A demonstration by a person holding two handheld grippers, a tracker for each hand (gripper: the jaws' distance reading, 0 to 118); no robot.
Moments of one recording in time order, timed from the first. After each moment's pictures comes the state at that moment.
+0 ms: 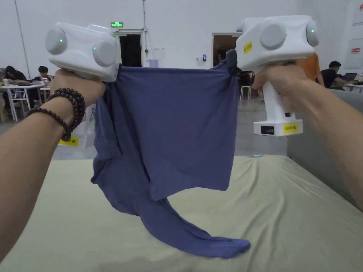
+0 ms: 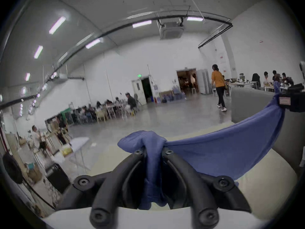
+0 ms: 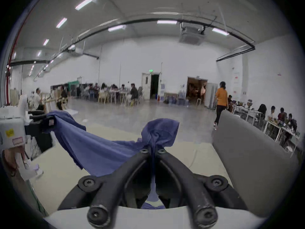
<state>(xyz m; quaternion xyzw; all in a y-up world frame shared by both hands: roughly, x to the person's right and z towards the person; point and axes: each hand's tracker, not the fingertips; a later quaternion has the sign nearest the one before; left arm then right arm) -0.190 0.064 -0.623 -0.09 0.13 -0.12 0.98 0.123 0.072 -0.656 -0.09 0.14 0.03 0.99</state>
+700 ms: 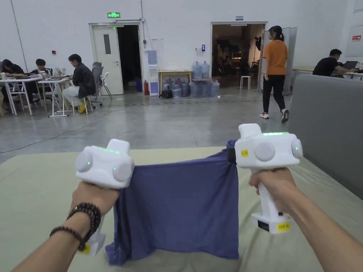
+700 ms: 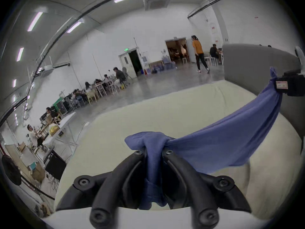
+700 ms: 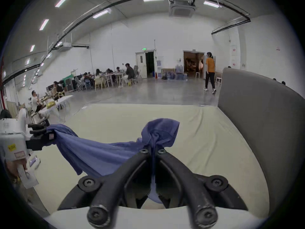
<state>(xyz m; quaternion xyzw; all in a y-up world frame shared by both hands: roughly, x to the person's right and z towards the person) -0.194 -0.203 -0.627 -0.27 0.08 -0.12 0.95 0.147 -0.189 -0.673 -0.21 0.14 -0.01 0.97</state>
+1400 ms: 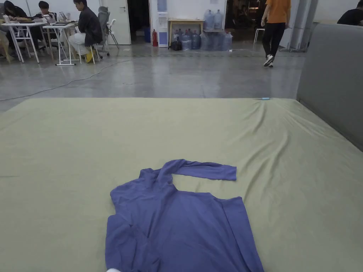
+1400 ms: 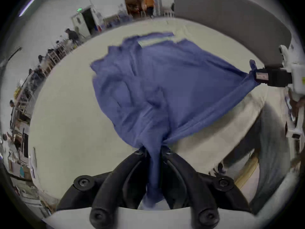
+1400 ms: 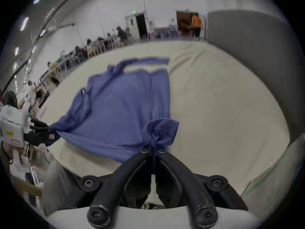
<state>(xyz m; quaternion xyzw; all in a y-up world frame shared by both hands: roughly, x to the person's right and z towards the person) -0.177 -0.422 -0.314 -0.51 -0.11 -0.12 0.85 0.185 -0.430 -0.327 -0.45 0.11 -0.02 0.89</state>
